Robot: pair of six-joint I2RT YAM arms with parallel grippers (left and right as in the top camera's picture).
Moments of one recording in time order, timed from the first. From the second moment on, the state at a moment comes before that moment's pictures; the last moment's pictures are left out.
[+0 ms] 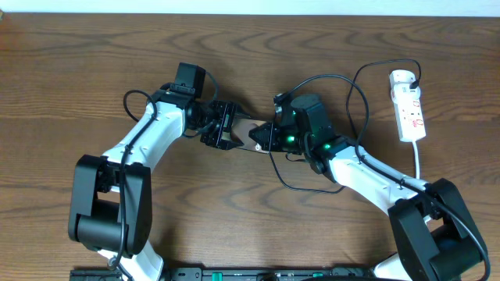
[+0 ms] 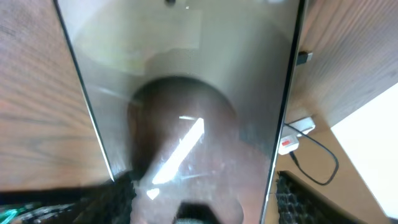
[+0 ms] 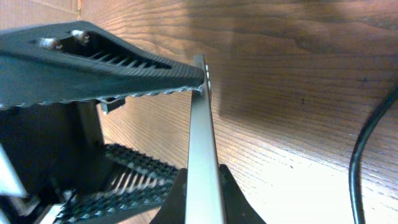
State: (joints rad) left arm -0.23 1.83 1.20 -0.62 0.75 -1.54; right arm 0.51 1.69 0.88 0.10 -0.52 0.72
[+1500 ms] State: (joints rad) left arm -0.23 1.82 1.21 -0.19 0.83 -1.01; right arm 0.30 1.68 0.87 0.49 -0.57 1.32
